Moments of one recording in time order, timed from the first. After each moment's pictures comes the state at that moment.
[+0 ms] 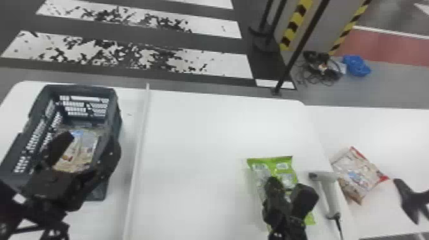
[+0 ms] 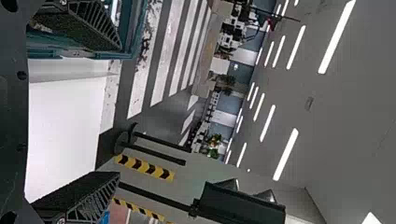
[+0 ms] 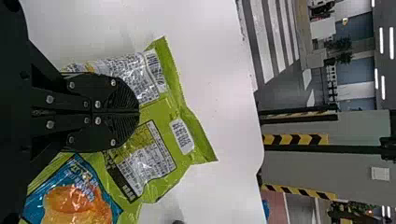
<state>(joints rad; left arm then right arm) 0.58 0.14 -0.06 -1.98 0.35 -0.12 -0.21 0.46 -0.02 -0.06 -1.59 -0.26 0.01 -0.22</state>
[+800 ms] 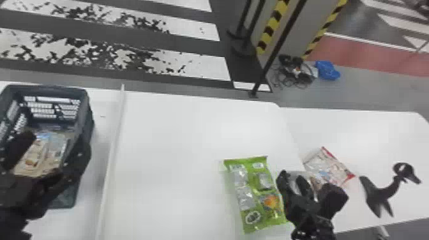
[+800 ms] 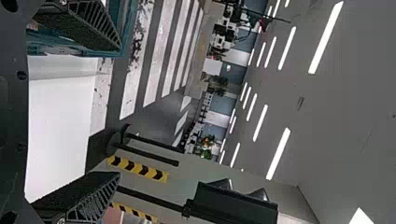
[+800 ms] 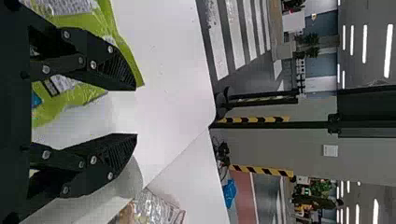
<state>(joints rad) 0.59 0.14 -0.07 -2.01 0.34 -0.14 -0.19 0.54 -0.04 -0.34 -1.73 -0.25 0.06 -0.02</state>
